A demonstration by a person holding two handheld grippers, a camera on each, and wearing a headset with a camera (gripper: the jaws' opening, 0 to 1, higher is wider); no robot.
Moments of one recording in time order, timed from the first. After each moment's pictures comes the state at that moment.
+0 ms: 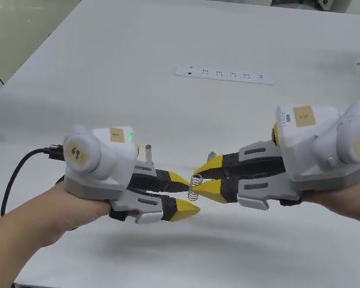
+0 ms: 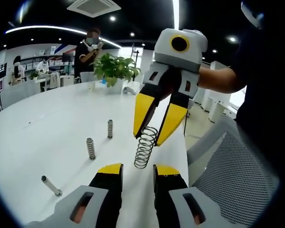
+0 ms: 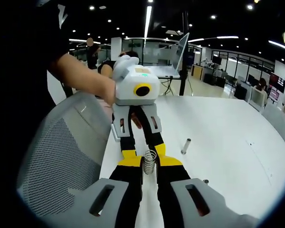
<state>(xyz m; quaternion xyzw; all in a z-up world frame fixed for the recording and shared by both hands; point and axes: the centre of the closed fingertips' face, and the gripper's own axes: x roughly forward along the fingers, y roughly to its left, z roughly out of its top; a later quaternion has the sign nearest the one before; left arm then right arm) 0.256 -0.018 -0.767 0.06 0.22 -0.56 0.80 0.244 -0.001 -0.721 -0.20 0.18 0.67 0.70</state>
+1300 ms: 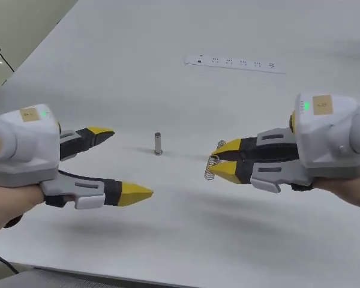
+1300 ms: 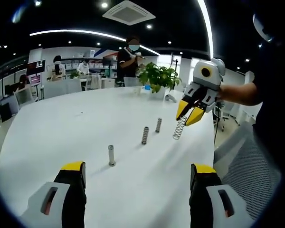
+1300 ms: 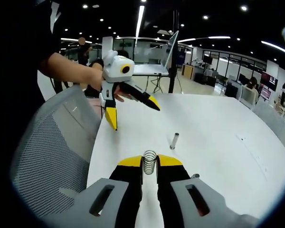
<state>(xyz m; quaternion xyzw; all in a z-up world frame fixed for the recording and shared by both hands) 0.276 0.097 -0.756 0.03 0.21 -0.40 0.89 0.263 -0.010 -0.730 -0.20 0.17 0.63 0.73</state>
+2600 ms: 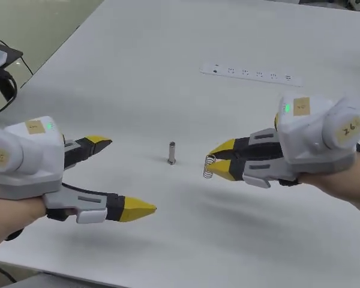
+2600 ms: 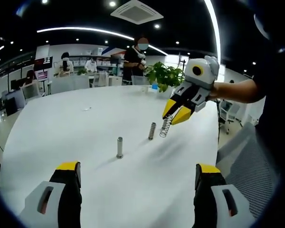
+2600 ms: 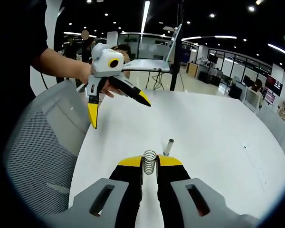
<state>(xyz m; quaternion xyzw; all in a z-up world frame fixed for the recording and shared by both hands) 0.272 0.118 -0.763 0.02 0.22 -0.37 0.90 0.300 0.026 -0.741 -0.23 0.17 0.64 0.71</state>
